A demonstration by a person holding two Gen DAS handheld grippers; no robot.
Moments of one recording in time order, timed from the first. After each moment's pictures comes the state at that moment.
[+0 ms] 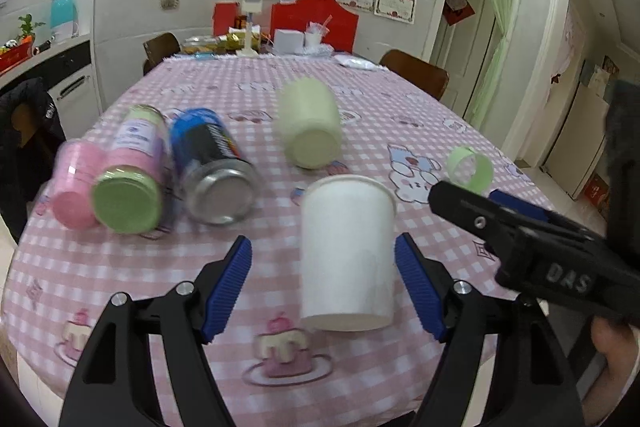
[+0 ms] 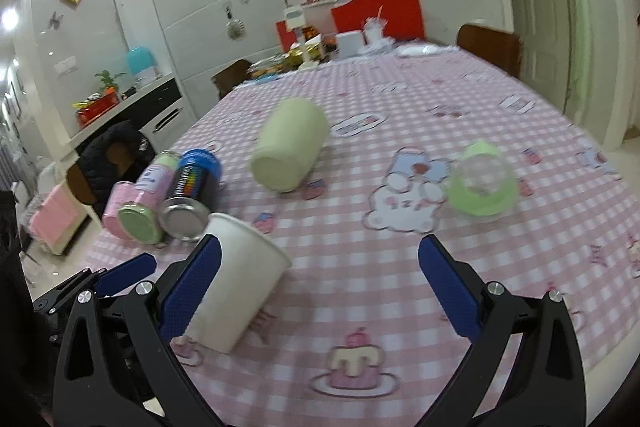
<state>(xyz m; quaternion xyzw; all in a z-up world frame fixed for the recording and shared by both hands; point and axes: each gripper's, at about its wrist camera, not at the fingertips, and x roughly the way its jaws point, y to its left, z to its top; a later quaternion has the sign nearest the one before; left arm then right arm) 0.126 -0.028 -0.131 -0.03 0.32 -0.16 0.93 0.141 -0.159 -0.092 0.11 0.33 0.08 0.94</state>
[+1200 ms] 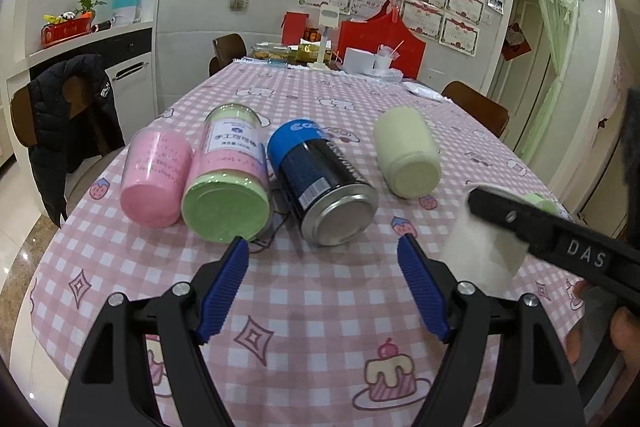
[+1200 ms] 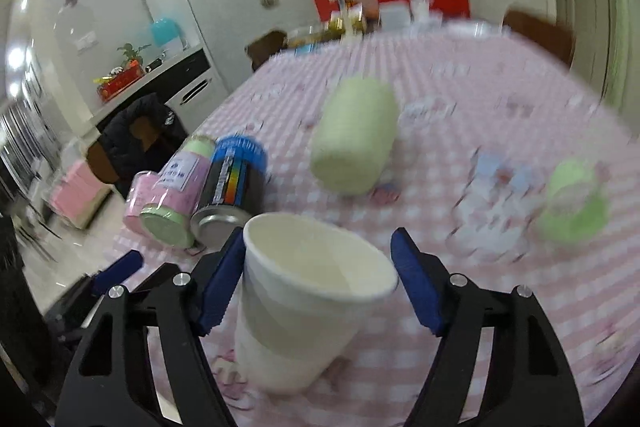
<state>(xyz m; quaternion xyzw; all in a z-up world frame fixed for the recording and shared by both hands) 0.148 0.024 -0.138 -0.07 0.30 -0.06 0.95 0.176 -0.117 -0.078 0.04 0.33 0.11 0.94</state>
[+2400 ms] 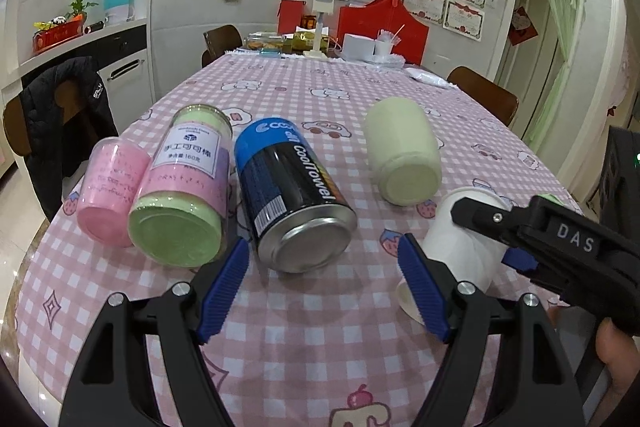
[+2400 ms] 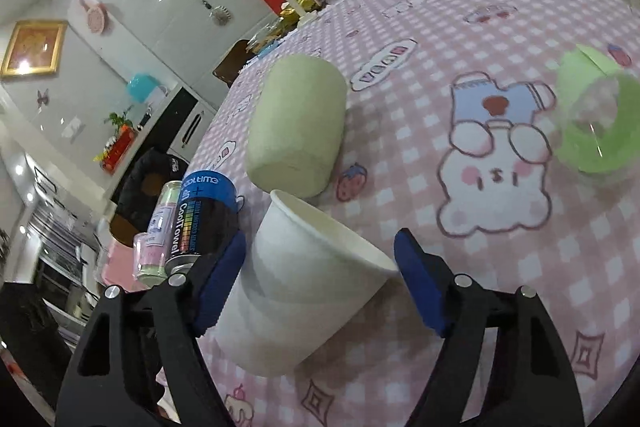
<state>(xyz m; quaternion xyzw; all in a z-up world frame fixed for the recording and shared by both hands) 0.187 -0.005 -0.145 -0.05 0.33 -0.05 0.94 0.221 -0.166 -0.124 0.26 0.40 0.11 0.87</state>
